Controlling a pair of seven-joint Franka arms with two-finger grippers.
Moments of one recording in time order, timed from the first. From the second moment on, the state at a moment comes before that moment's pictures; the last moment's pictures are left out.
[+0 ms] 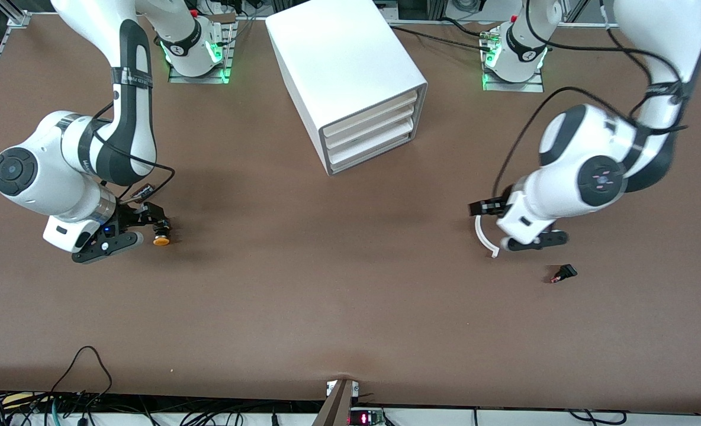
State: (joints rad) left arm 0.22 0.40 -0.52 -1.64 0.08 1.80 -0.42; right arm 0.91 0.56 -0.97 -1.75 0.47 2.03 -0.59
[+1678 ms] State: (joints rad) left arm 0.02 -0.16 0.04 -1.79 0.02 1.53 0.02; right arm 0.21 -0.06 -0.16 -1.68 0.01 1.60 -0.36
